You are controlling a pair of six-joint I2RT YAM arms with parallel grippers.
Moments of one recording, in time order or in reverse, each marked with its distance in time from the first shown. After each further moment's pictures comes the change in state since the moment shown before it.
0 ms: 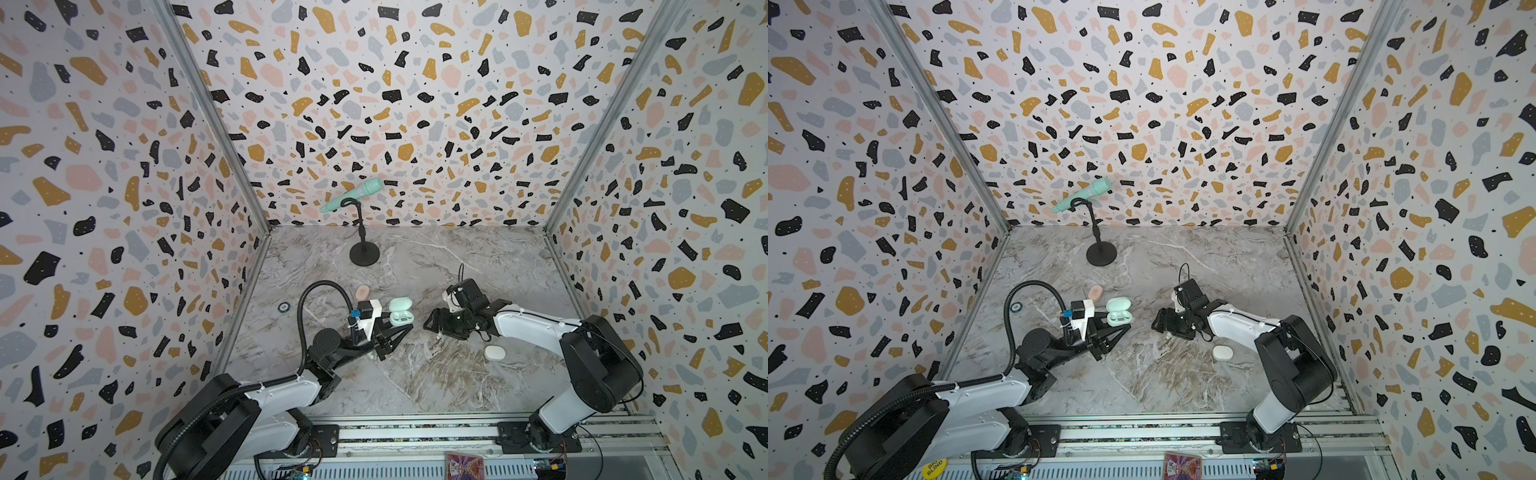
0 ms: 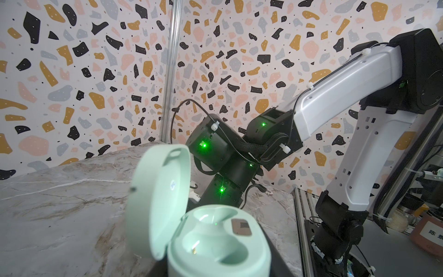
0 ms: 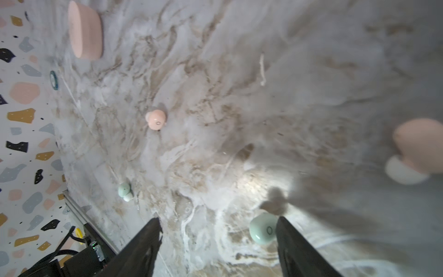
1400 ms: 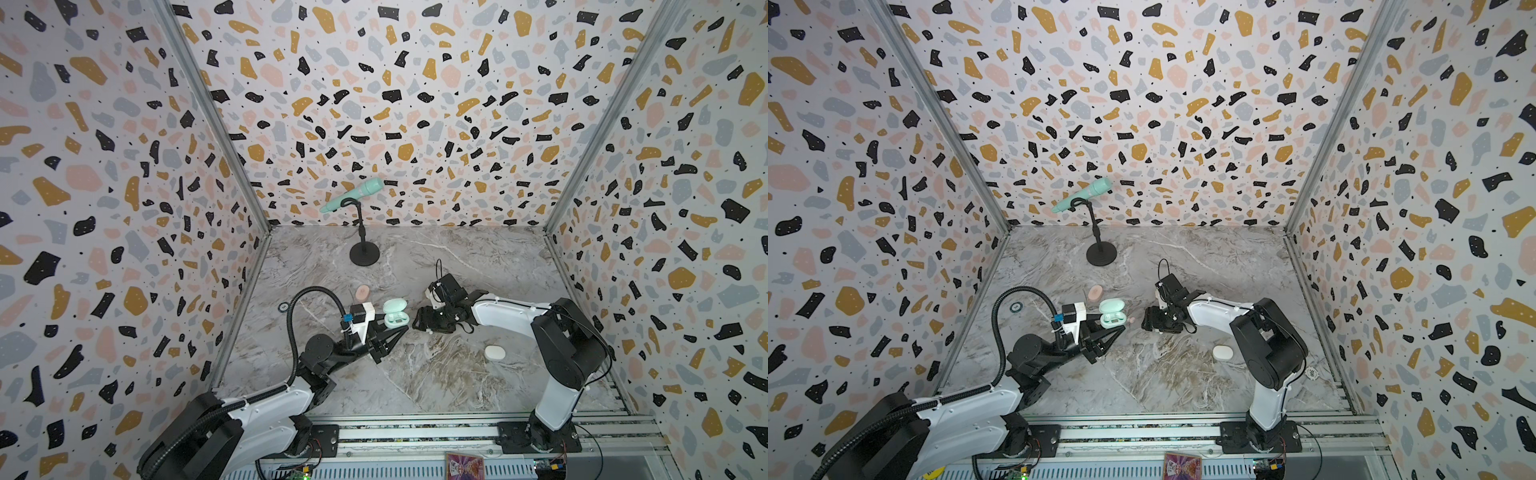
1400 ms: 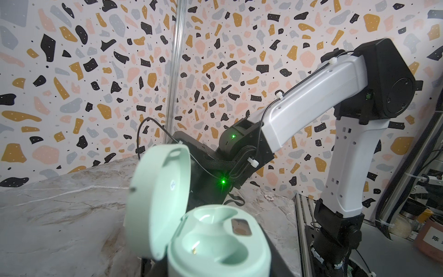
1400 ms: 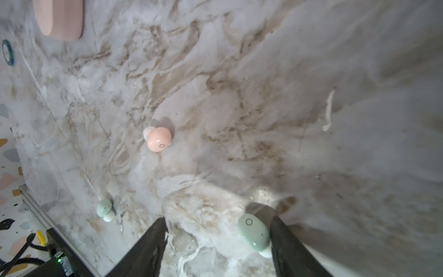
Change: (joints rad) left arm 0.000 -0.124 -0.035 -0.057 -0.028 0.002; right arm 0.076 0.178 0.179 -0.079 0.053 -0.092
